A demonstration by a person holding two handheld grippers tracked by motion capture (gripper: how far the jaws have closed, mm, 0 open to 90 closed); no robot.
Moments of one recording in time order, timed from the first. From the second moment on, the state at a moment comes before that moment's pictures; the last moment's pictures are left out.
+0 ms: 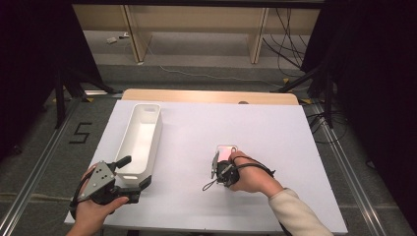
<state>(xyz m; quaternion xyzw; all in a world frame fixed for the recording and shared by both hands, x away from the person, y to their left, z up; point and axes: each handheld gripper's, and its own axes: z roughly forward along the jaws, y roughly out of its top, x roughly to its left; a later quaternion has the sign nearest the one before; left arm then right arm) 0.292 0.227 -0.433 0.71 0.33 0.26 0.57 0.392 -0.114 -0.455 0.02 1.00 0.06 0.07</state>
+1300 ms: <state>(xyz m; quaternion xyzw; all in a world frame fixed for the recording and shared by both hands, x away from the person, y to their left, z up) 0.292 0.228 -0.433 0.71 0.33 0.26 0.57 0.388 -0.110 -0.453 0.04 1.00 0.03 0.06</state>
